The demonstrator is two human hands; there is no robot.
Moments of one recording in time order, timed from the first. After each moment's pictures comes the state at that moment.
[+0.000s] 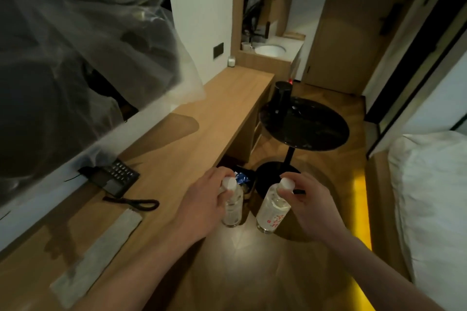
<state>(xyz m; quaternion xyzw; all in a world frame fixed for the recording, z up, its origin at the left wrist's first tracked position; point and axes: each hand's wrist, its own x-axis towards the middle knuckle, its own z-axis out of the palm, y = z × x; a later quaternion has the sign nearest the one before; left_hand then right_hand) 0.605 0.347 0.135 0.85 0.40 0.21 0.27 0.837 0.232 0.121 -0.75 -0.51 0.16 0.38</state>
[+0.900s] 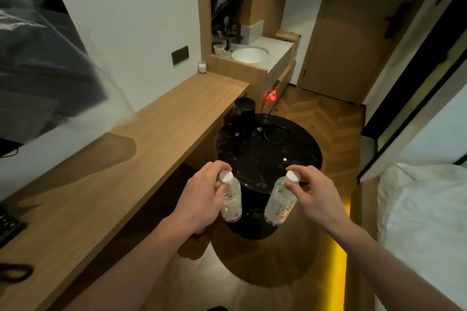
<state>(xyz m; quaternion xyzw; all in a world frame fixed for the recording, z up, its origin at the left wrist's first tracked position) 1.016 0.479 0.124 0.82 0.43 0.25 0.29 1.278 0.374 0.114 -0.75 -0.55 0.14 0.34</state>
